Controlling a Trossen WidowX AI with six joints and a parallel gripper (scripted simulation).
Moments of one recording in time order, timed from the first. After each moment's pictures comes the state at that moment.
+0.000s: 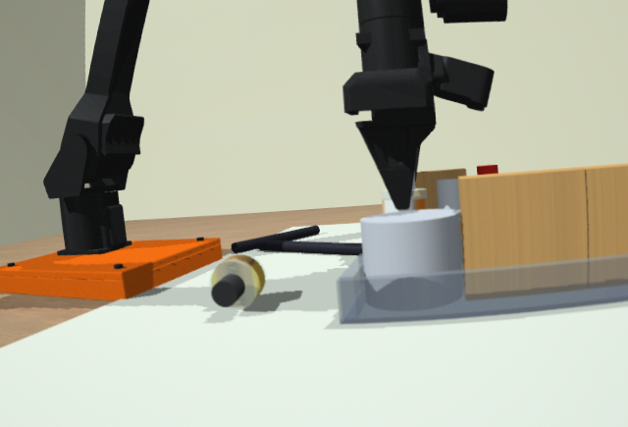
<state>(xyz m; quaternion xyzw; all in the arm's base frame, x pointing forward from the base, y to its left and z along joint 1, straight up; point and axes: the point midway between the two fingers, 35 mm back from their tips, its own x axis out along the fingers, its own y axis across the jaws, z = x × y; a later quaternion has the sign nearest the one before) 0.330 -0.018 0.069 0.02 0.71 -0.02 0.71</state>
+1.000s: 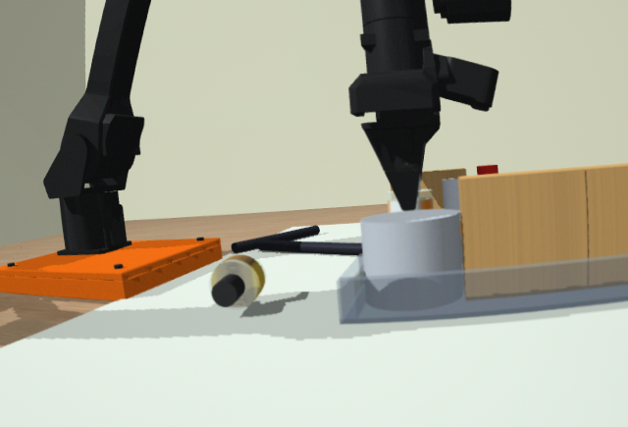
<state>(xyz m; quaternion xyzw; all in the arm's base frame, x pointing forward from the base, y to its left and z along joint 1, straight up) 0.335 -0.018 0.067 0.02 0.70 -0.02 0.71</state>
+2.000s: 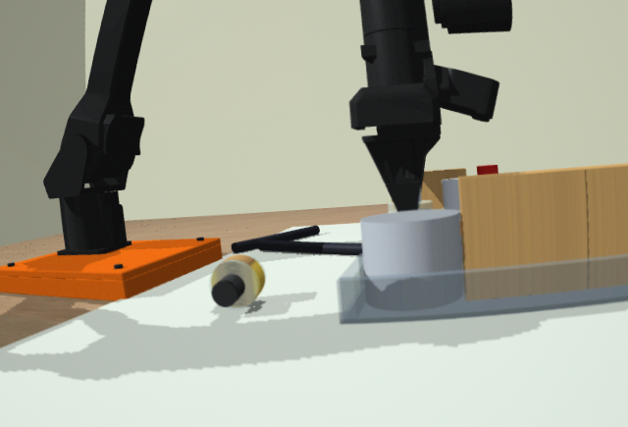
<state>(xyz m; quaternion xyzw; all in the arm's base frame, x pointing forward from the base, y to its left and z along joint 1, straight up) 0.334 -0.018 0.058 0.02 0.70 -0.02 0.71</state>
